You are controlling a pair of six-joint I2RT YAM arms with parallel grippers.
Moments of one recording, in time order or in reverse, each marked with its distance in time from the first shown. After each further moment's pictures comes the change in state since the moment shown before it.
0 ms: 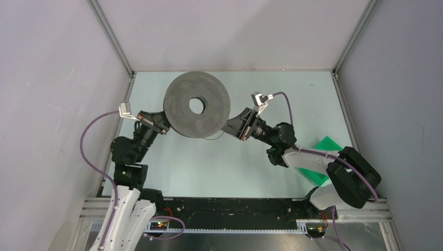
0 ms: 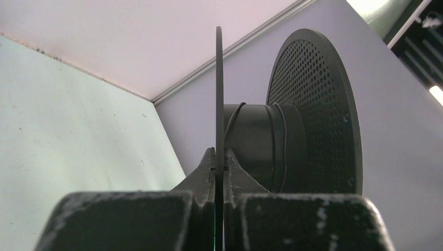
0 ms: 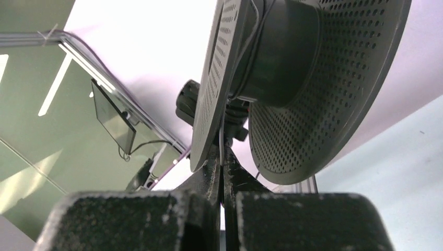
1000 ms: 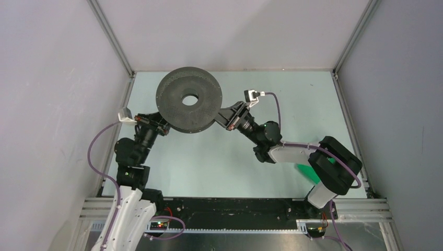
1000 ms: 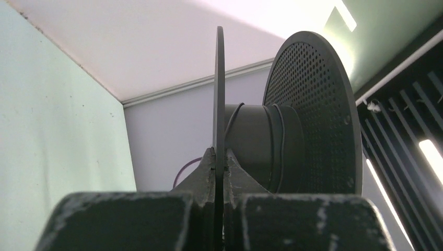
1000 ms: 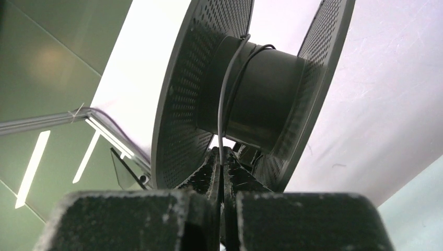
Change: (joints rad) left arm 0.009 -0.018 -0.078 0.022 -0.117 -0.308; right arm 0.084 0.177 0.147 0.085 0.281 0.135
